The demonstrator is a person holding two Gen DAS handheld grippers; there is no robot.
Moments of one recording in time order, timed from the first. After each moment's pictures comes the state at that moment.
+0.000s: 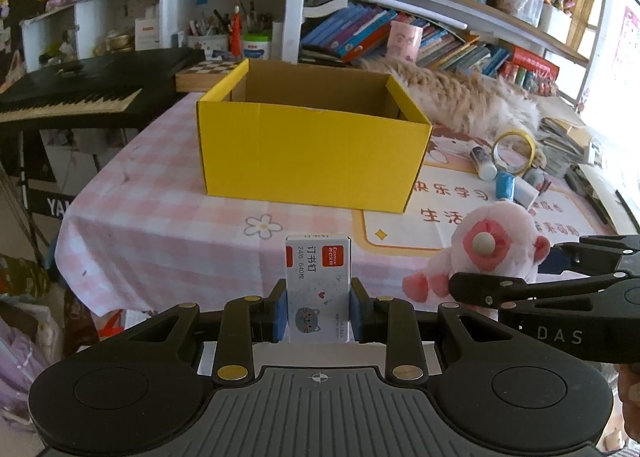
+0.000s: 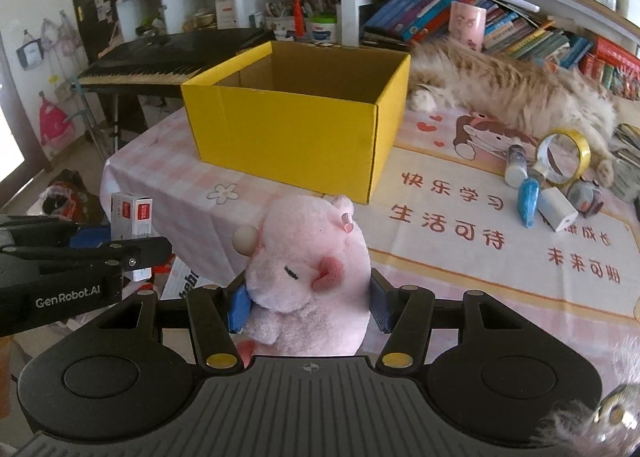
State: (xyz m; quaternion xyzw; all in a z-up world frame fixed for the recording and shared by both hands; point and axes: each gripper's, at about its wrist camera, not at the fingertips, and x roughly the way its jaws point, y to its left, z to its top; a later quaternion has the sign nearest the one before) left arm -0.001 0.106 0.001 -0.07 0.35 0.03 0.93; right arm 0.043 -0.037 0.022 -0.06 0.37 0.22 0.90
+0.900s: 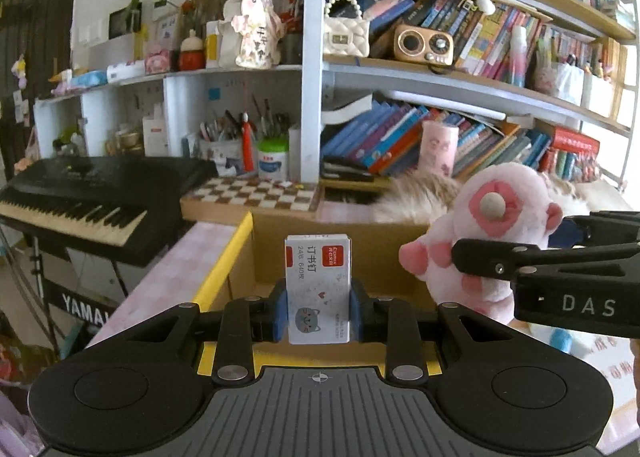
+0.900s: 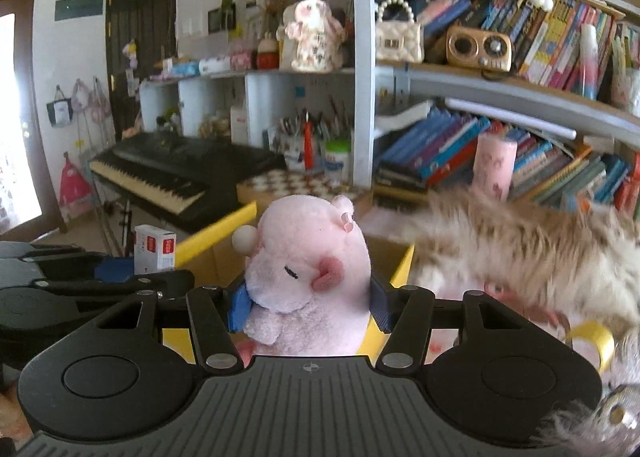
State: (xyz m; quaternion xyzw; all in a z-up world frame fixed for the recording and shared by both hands) left arm 0.146 0.114 0.068 -0.03 0.24 0.08 0.97; right arm 0.193 -0.040 0.101 -0.05 0.21 0.28 0.94
